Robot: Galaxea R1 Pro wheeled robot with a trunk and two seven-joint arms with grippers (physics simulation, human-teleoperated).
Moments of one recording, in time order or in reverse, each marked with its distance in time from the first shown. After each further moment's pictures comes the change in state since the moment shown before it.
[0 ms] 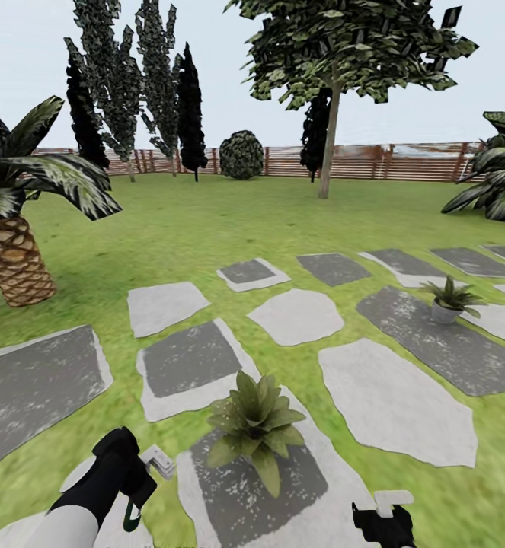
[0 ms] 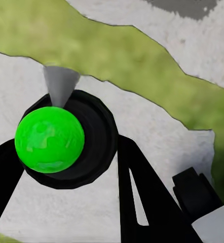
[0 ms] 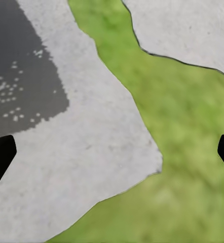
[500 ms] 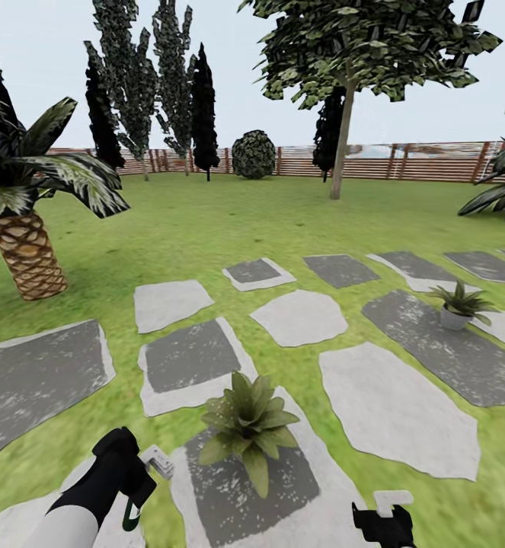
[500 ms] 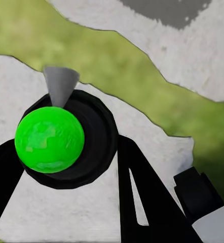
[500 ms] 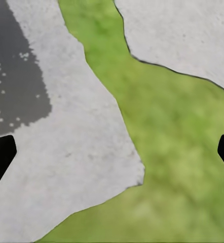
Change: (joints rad) left arm 0.000 0.001 0.000 0.000 -0.002 0.002 0.003; right arm 0.000 0.000 0.000 0.000 0.000 0.000 0.000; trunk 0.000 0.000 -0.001
